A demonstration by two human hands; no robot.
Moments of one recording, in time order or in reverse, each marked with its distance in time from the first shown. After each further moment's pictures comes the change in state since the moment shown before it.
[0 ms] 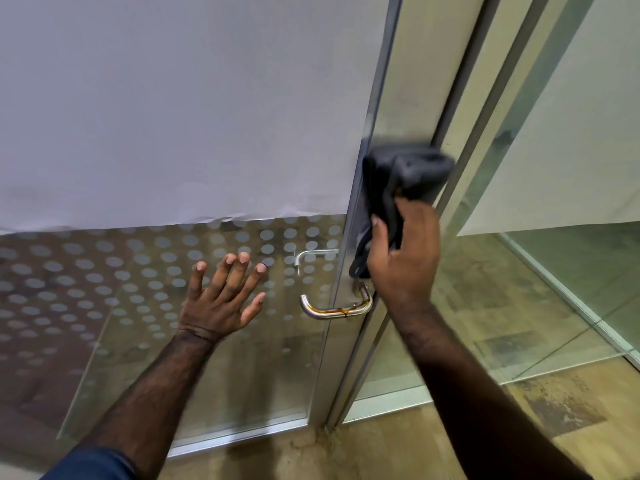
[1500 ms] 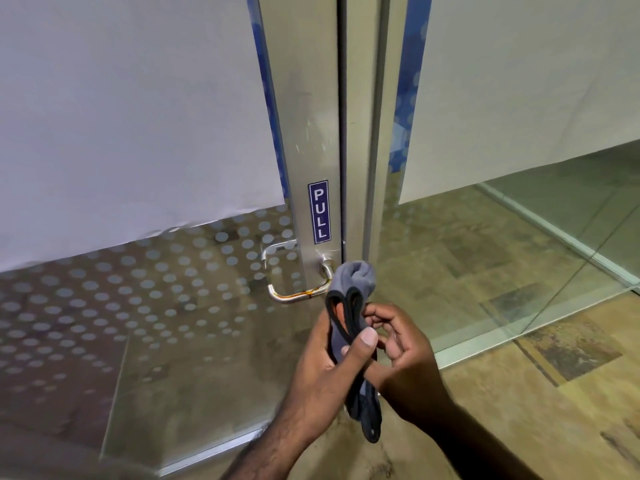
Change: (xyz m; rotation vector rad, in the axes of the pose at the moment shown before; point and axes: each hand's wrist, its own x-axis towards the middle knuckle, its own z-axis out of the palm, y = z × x) left_hand 0.178 0.169 -0.232 -1.733 -0.861 -1.183; right_hand -0.128 -0.009 -0.152 0.844 -0.413 0.720
